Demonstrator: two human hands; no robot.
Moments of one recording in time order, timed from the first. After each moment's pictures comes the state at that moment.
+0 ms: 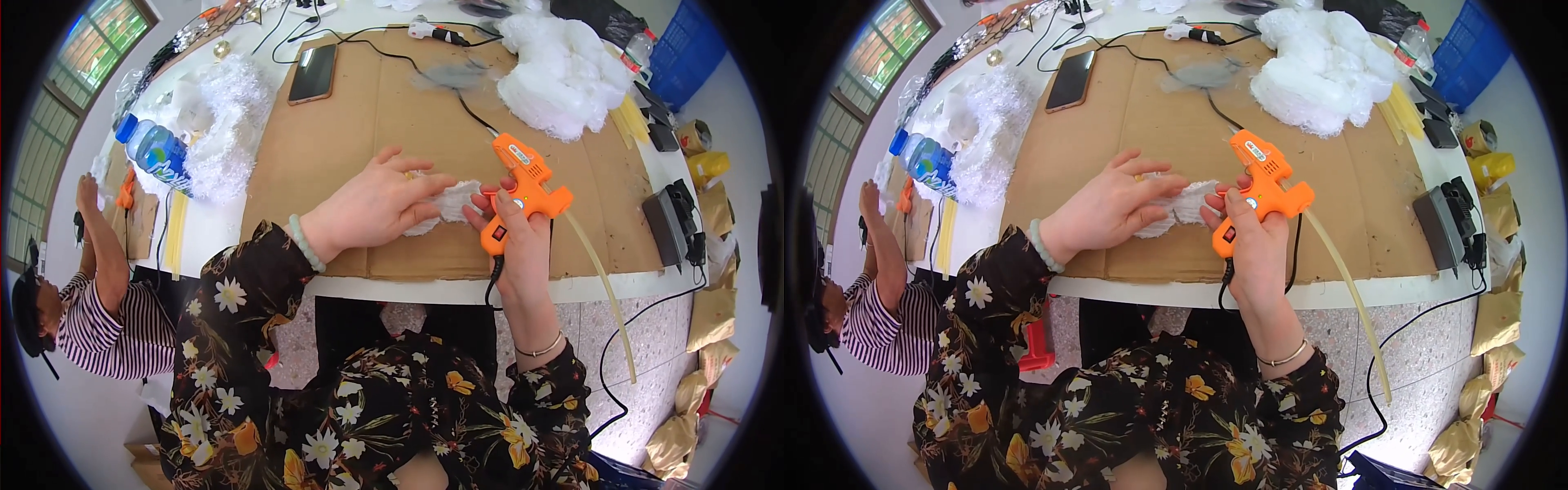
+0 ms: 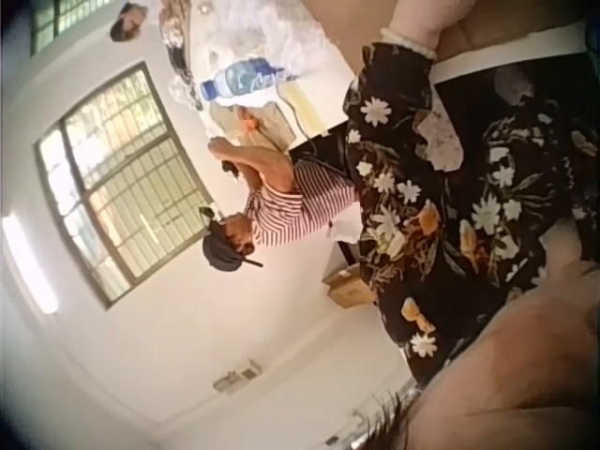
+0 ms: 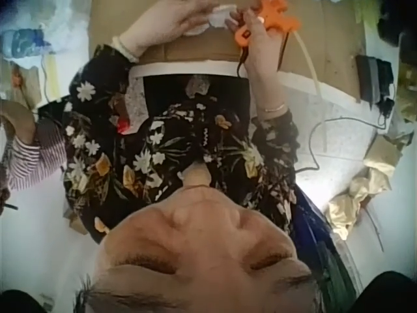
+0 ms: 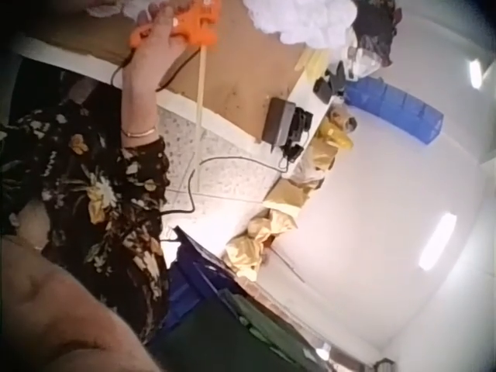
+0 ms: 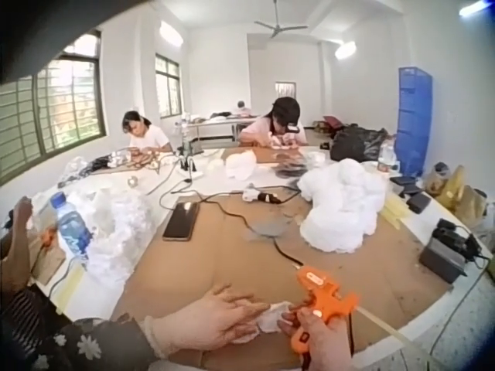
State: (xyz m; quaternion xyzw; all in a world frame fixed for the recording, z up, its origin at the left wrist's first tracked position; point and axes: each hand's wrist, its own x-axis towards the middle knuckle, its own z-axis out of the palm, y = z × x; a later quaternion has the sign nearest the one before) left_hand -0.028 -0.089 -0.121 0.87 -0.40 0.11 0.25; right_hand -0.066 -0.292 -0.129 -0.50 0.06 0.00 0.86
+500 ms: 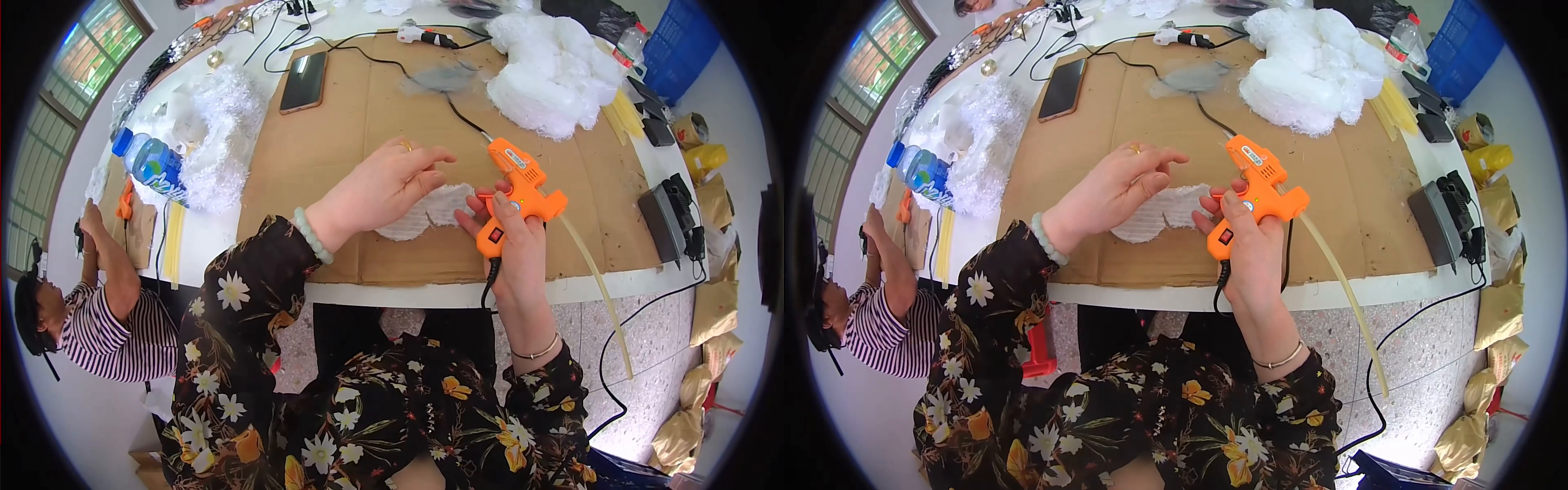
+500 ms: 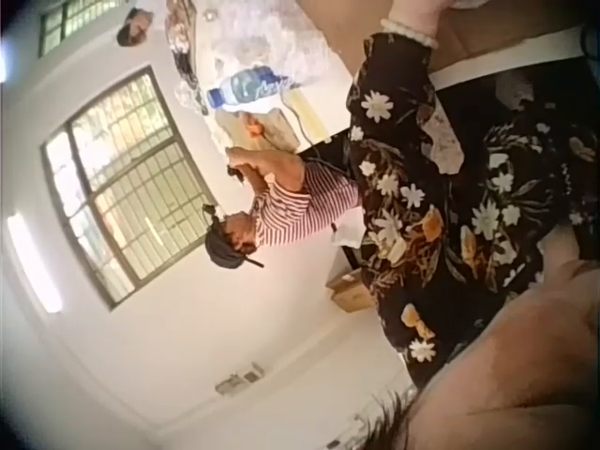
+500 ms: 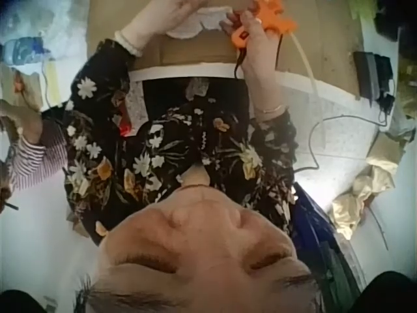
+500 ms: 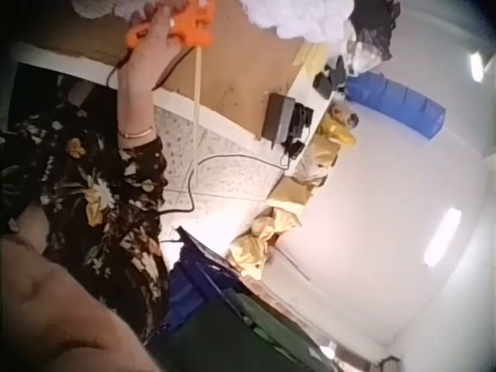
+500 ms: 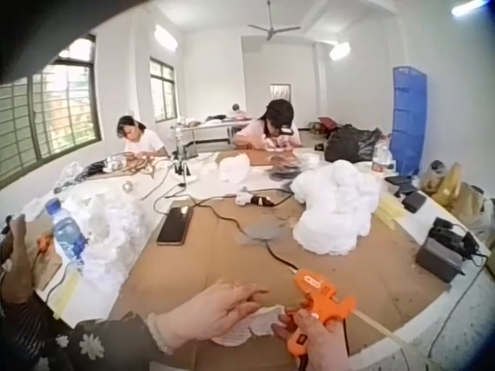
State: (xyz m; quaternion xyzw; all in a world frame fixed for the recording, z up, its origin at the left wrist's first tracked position) left_hand -0.015 -0.106 -0.097 0.89 -0.32 -0.01 0.32; right_hand -0.066 -0.300 -0.130 -0.47 0.07 0.00 0.88
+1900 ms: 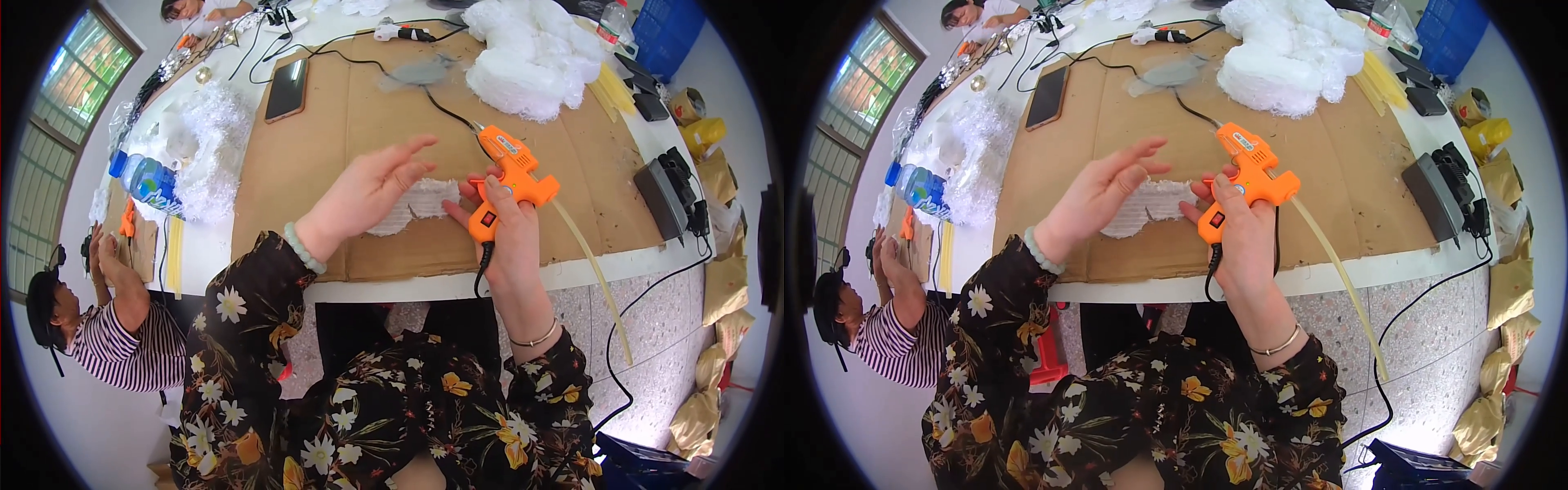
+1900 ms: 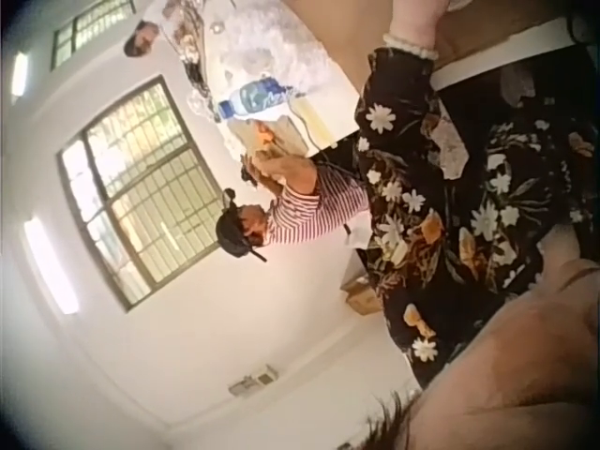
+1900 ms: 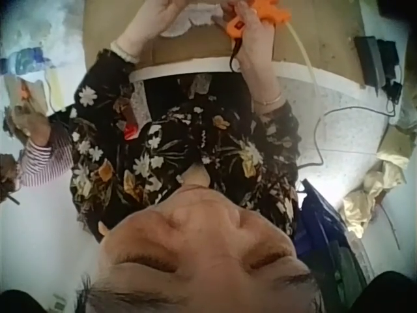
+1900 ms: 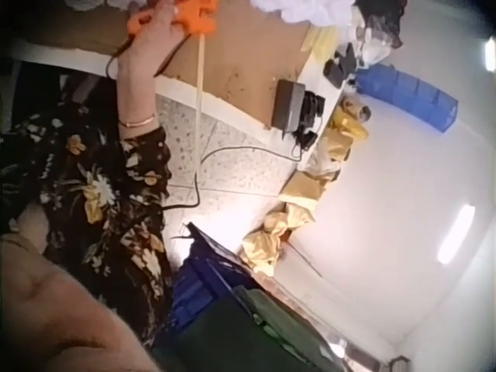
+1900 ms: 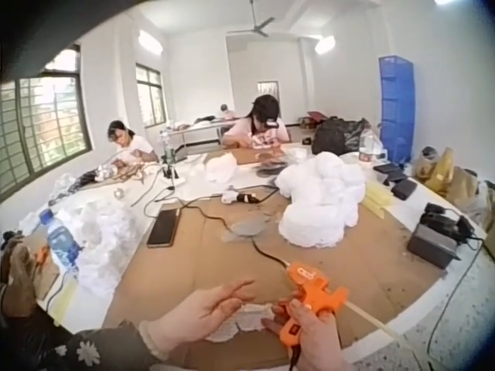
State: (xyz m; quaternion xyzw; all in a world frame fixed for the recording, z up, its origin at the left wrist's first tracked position) left_hand -0.024 -0.119 -0.105 0.80 -0.25 -0.07 0.55; right_hand -0.063 -0.308 -0.136 -0.41 0.09 0.00 0.91
